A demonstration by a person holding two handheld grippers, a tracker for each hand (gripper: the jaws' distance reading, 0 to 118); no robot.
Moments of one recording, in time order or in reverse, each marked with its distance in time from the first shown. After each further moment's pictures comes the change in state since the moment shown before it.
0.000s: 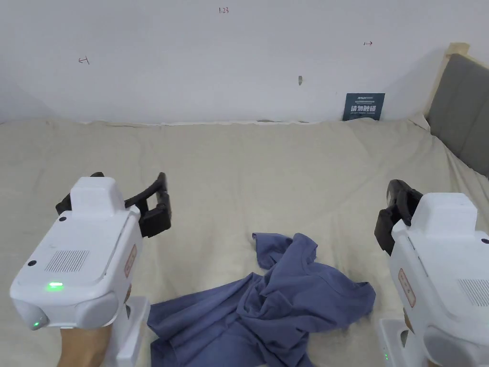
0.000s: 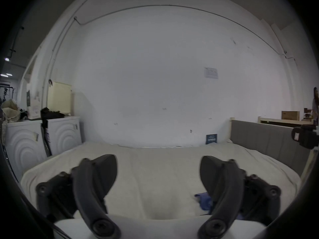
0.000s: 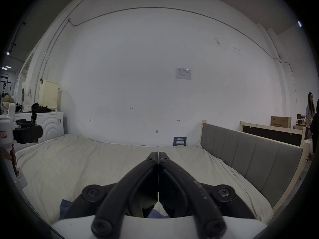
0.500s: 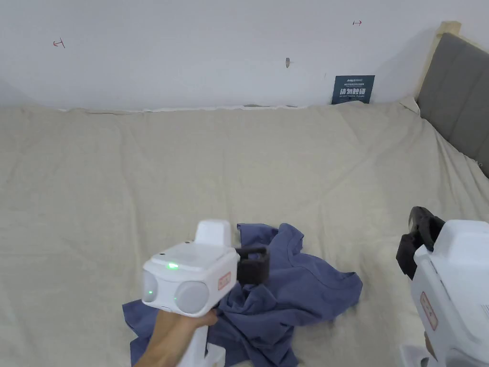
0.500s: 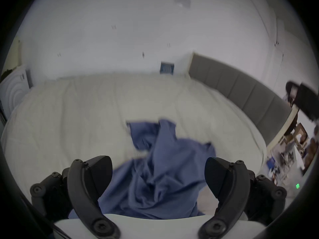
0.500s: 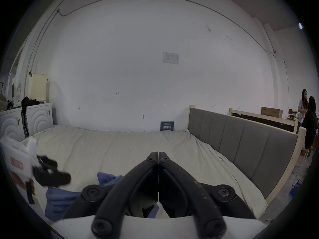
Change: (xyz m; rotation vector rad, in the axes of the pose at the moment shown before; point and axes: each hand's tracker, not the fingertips) left arm 0.128 -0.078 -0.060 -0.503 -0.404 0.080; right arm 0.050 -0.042 -0.010 -0.124 -0.091 -0.011
